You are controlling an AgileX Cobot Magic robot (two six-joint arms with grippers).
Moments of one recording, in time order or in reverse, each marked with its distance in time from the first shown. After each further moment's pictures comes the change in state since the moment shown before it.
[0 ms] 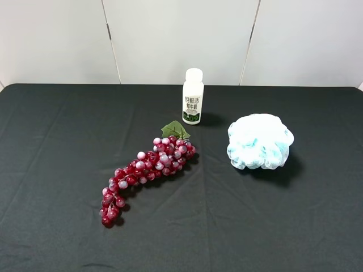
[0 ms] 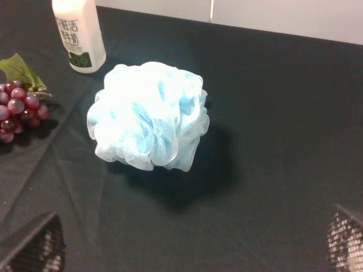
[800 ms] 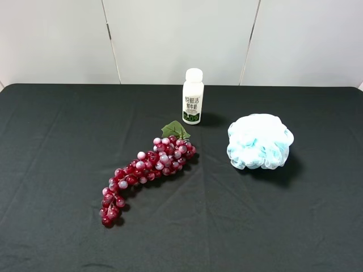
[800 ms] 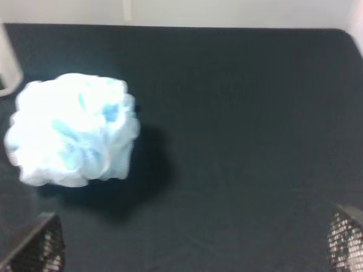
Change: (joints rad) left arm 0.000 0.000 0.000 0.000 0.000 0.000; right arm -0.235 0.000 0.002 -0.001 -0.014 0.004
